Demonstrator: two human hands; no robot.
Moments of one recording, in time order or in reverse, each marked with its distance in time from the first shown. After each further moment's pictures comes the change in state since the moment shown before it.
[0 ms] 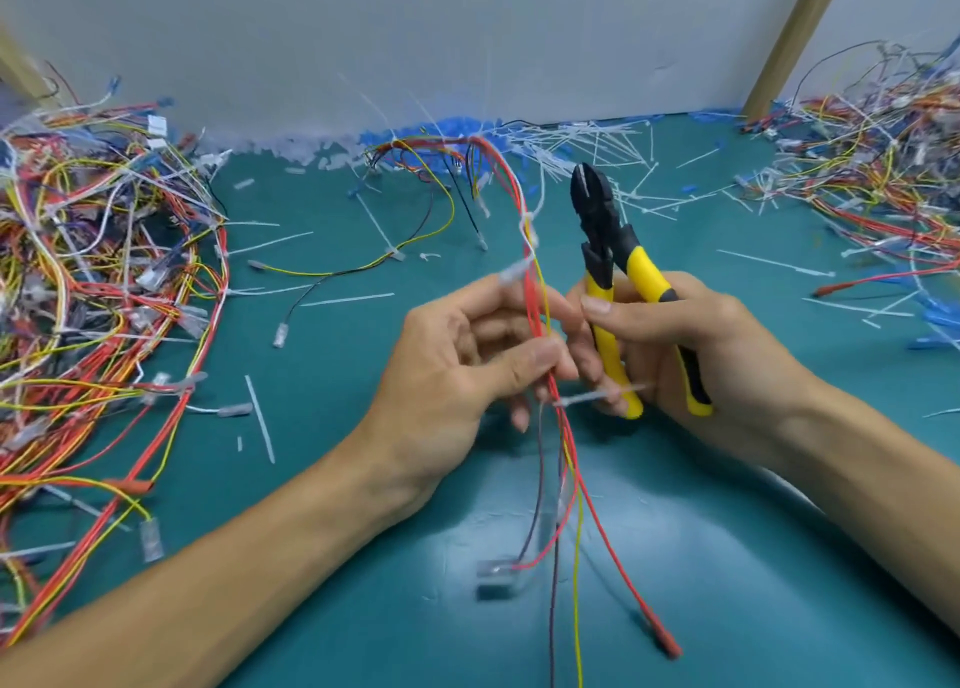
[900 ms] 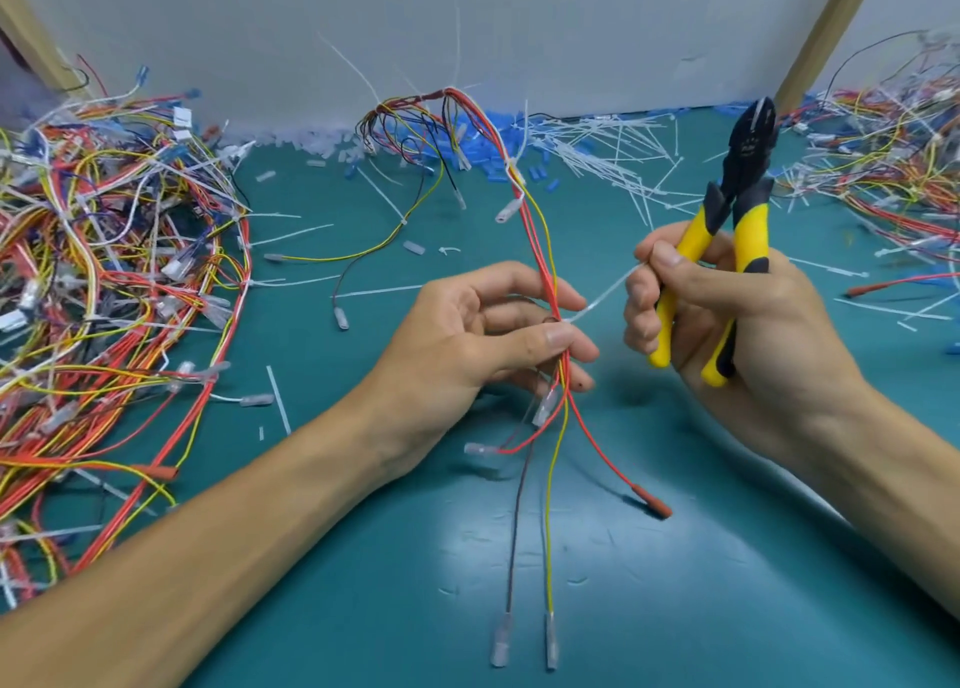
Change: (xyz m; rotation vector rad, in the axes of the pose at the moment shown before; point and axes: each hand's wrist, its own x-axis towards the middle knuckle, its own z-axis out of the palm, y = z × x) left_hand 0.008 0.012 -0.016 0.028 -0.056 -0.172; right_hand 0.004 0.000 0.002 0.195 0.324 -0.197
